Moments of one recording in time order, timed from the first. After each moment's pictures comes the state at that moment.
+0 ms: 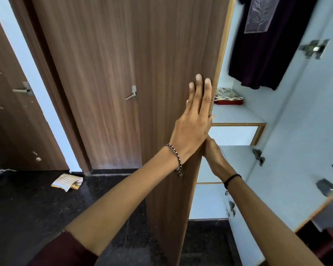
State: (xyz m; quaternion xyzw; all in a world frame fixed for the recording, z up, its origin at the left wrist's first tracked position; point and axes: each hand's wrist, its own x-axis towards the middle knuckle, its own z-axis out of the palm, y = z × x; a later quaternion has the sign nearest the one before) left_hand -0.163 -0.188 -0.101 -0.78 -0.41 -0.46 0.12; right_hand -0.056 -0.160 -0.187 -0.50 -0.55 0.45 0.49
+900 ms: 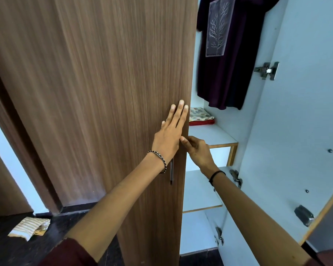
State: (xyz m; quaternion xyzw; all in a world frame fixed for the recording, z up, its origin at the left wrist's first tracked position) left_hand -0.082 -0.043 -0.100 -0.81 -0.47 -0.31 0.15; right_hand 0.047 -0.045 -0.156 -0.55 -0.62 0.24 0.51
